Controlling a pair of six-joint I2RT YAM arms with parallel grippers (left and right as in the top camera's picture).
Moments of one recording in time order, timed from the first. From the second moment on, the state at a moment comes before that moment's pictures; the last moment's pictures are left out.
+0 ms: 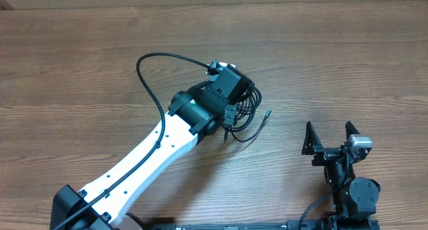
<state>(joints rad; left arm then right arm) -0.73 1.57 1.39 -0.90 -0.30 -0.45 0.01 0.01 0.02 -0.04 -0.04 0.14</state>
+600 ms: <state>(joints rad) -0.73 1.57 1.39 -0.95 -0.30 -0.46 0.01 0.01 0.02 -0.03 -0.13 0.27</state>
